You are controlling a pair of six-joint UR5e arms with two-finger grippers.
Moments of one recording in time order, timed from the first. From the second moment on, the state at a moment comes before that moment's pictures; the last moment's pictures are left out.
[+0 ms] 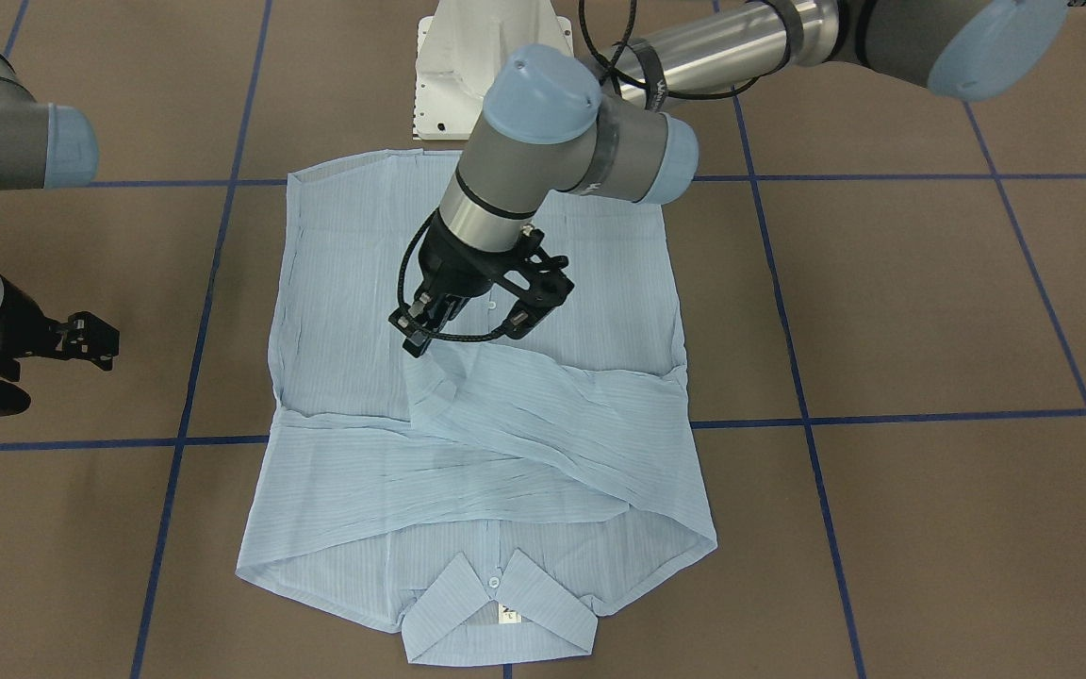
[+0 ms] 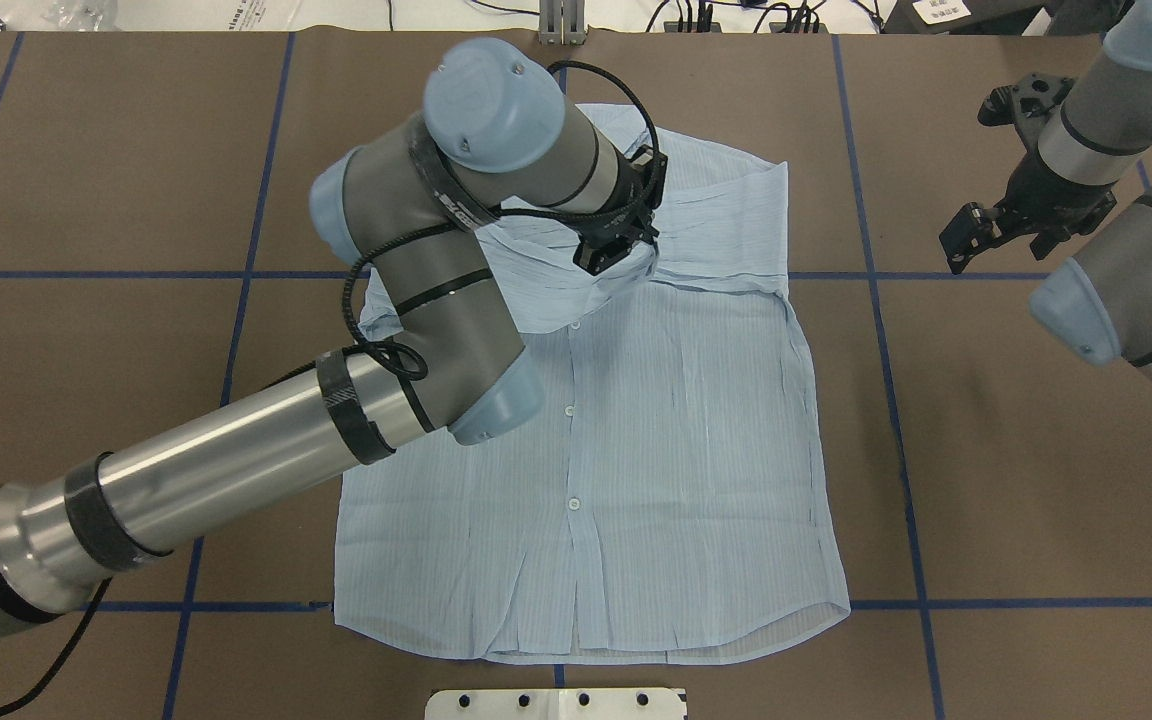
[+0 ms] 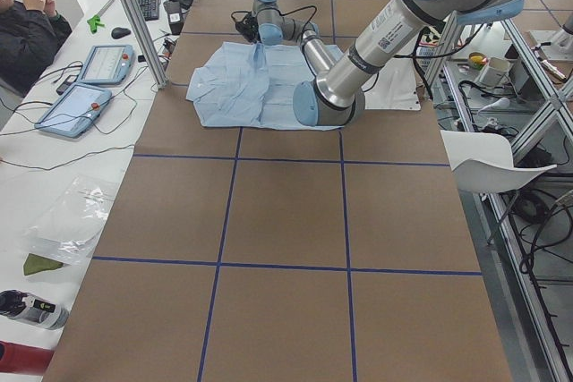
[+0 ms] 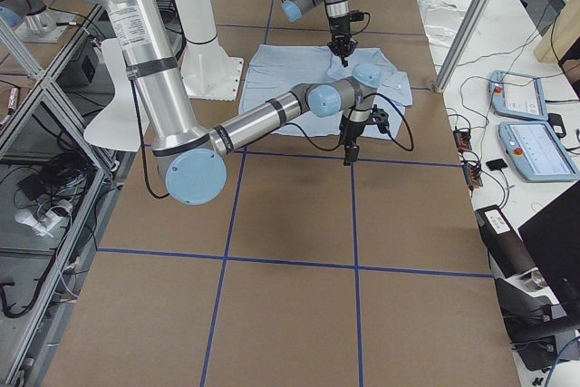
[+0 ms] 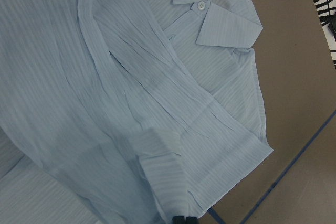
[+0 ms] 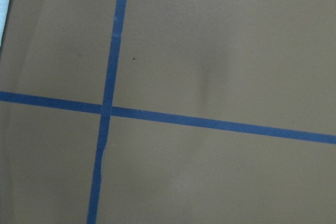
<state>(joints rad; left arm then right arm) -0.60 -2.59 -1.27 -2.09 -1.87 -2.20 1.04 -1.25 1.69 -1.68 2.17 0.48</state>
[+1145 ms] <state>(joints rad) -0.43 -2.56 -1.24 -2.20 -1.74 -1.94 1.03 -1.25 1.70 -1.67 2.21 0.50</state>
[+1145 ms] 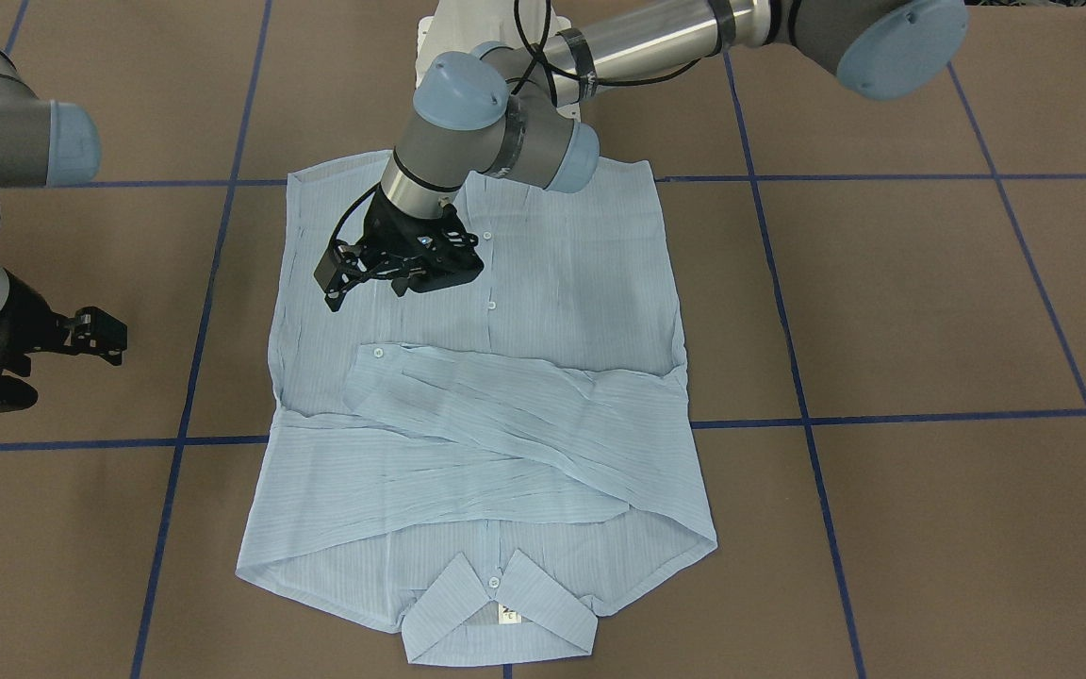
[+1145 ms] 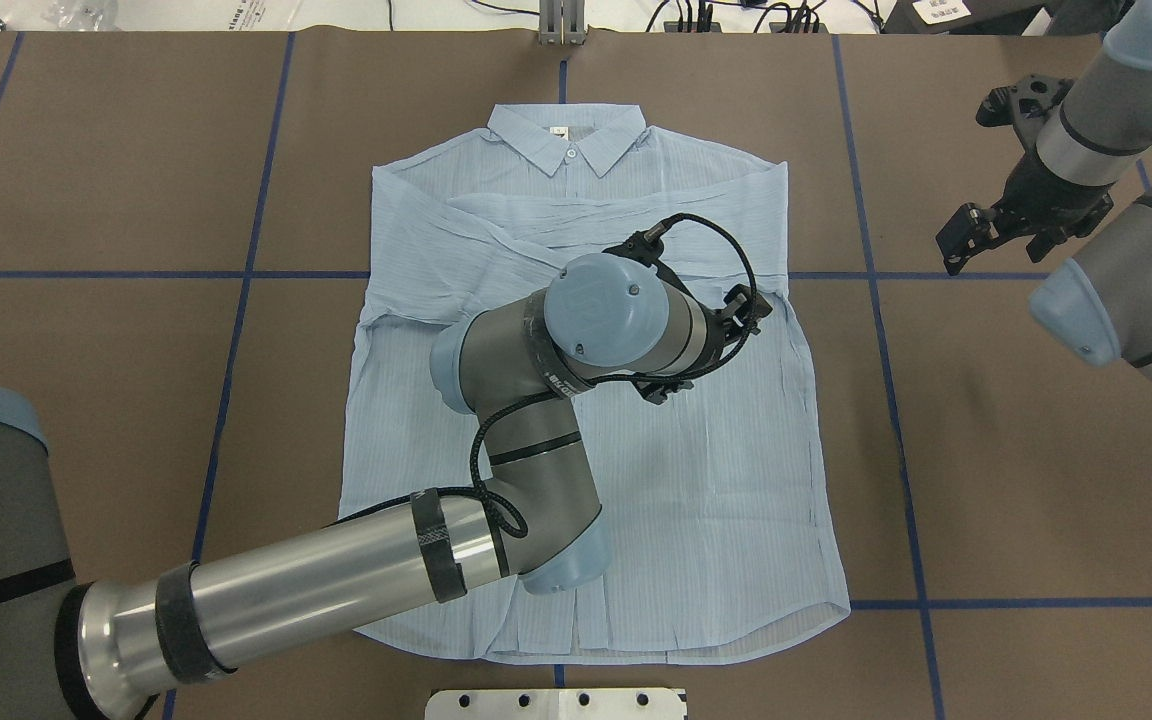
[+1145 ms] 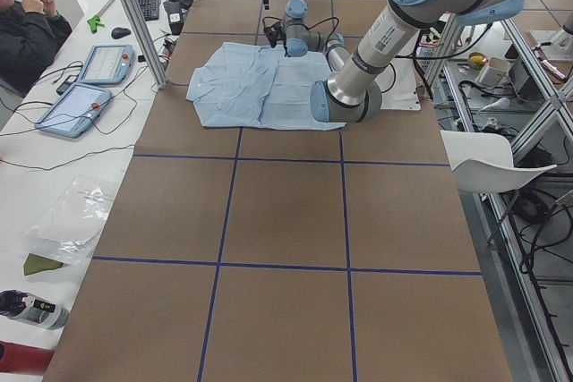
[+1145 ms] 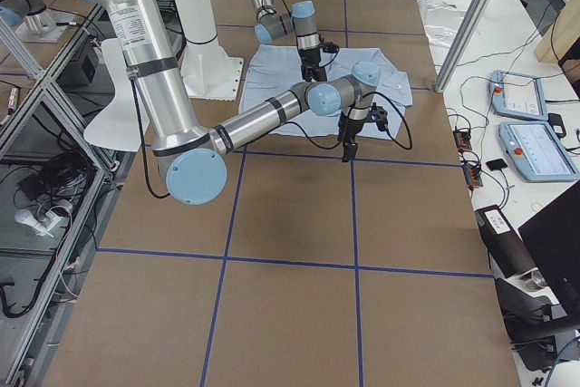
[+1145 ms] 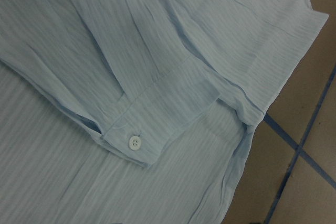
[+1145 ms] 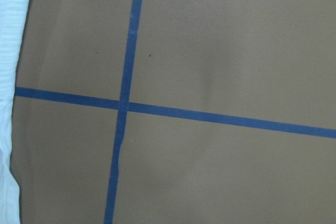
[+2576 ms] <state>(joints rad) -0.47 -2.17 -1.88 -1.81 -1.78 -1.69 0.47 -1.57 1.99 -1.15 1.95 1.31</state>
